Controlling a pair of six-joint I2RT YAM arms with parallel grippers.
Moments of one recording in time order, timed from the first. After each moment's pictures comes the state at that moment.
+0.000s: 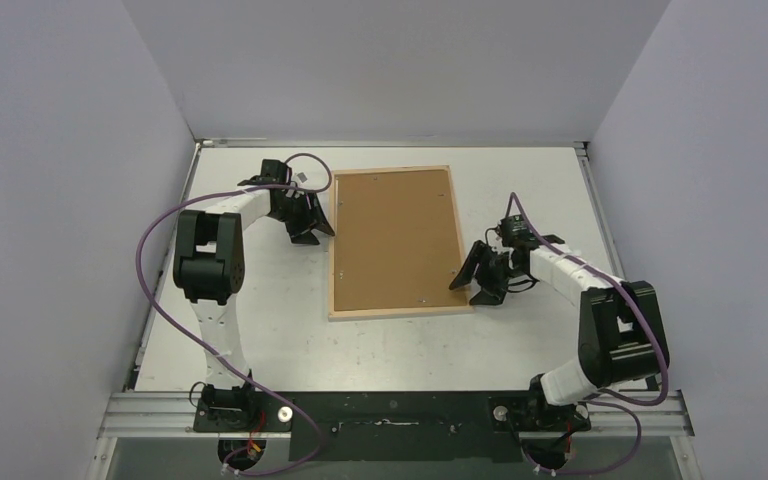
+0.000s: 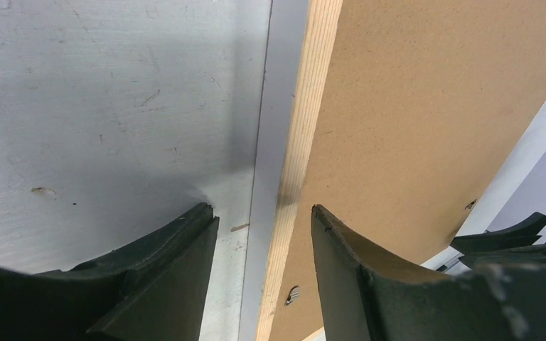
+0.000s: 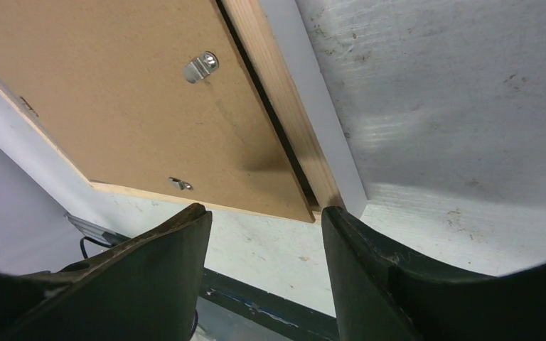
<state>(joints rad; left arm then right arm) -0.12 2.10 1.48 -0.56 0.49 -0.47 0.19 1.49 0.83 -0.58 -0.42 0.69</state>
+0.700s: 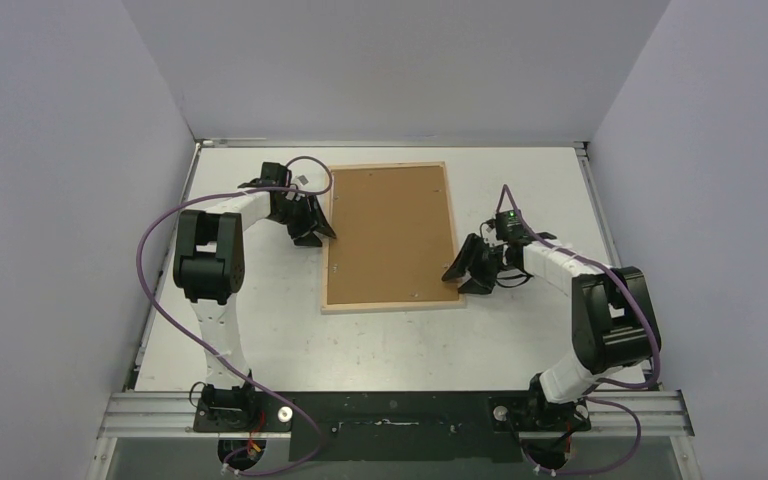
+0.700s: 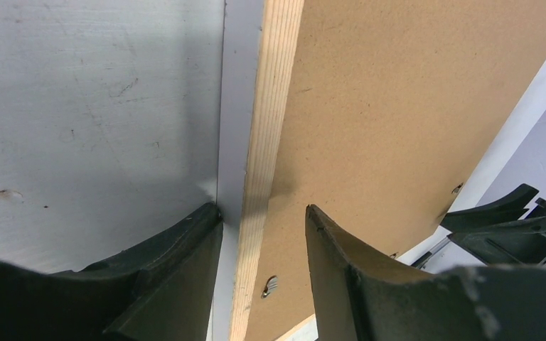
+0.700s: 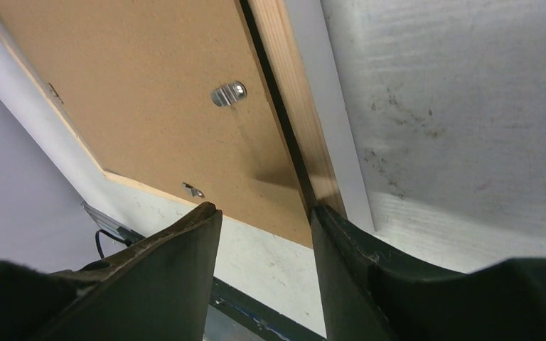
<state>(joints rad) -0.12 2.11 1.46 -0.54 0.54 -0.49 0.21 1.57 0.85 -0.44 -0.49 0.69</state>
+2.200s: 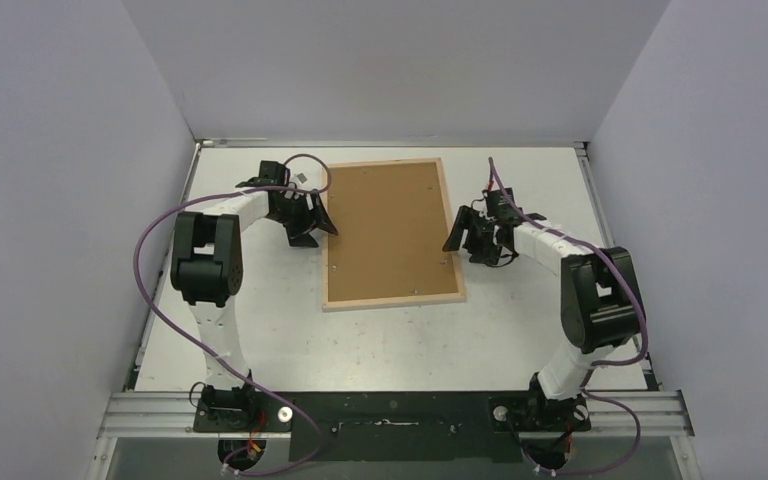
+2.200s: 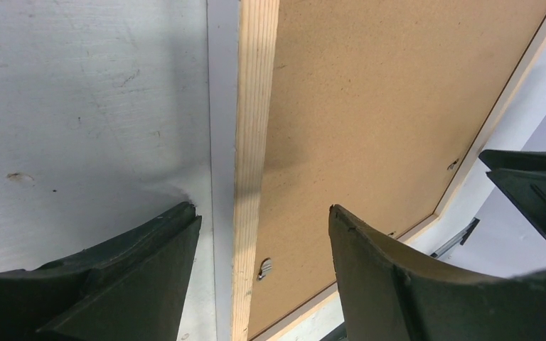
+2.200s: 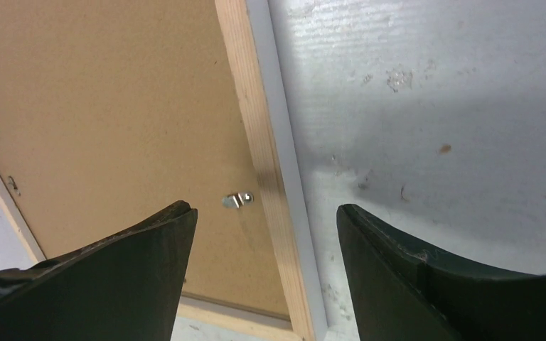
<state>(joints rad) -0.11 2.08 1.46 -0.55 0.53 -0.47 0.22 1.67 1.01 -0.33 -0.23 0.52</state>
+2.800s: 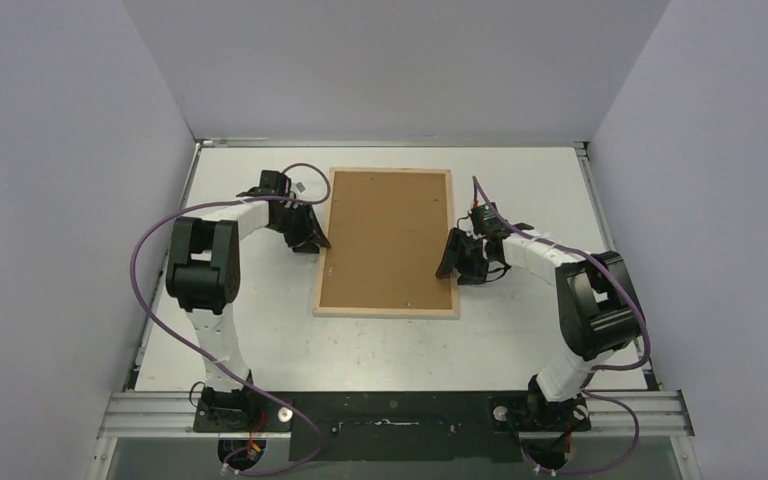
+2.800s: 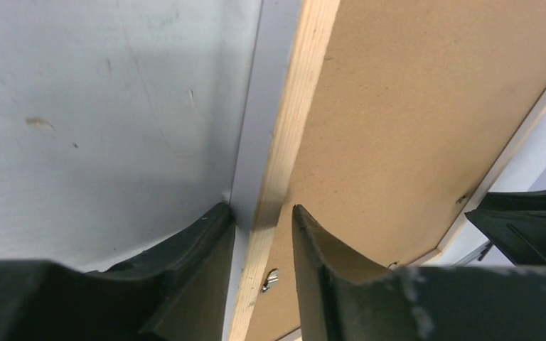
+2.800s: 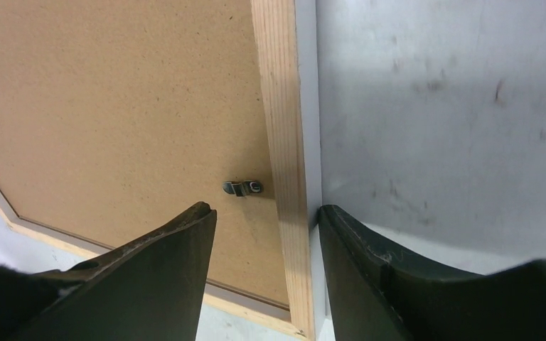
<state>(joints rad) -0.12 2.03 1.35 -0.49 0.48 -0.49 0.32 1.69 0.98 -0.39 -0.26 0.57</state>
